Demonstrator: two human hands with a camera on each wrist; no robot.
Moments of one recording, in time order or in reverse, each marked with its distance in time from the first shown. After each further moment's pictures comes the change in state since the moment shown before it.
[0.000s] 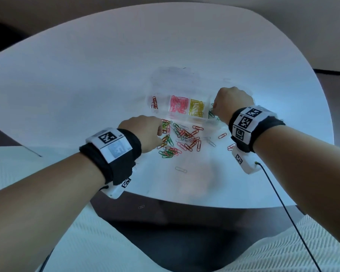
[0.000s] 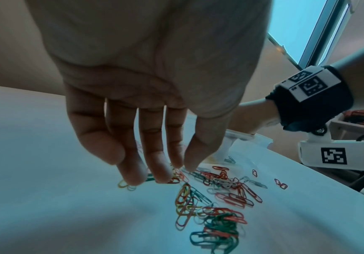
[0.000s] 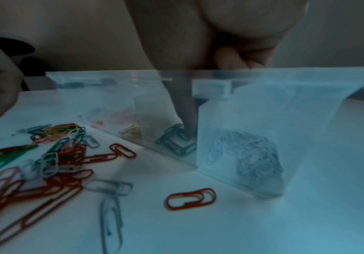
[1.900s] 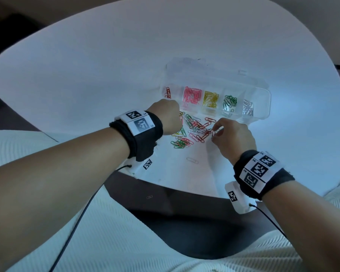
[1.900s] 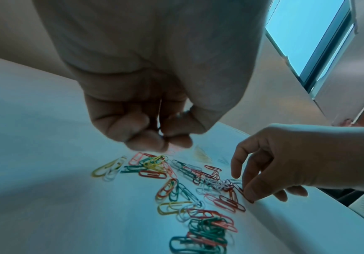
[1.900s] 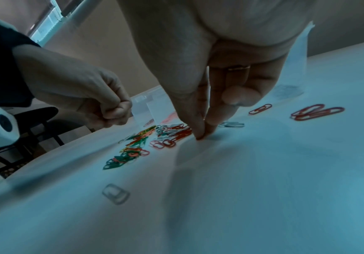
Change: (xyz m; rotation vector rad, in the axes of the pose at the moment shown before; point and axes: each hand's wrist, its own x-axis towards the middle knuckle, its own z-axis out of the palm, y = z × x) left_hand 0.024 0.009 0.005 -0.086 0.062 0.074; right_hand -0.092 -0.011 0.059 0.499 -0.053 0.077
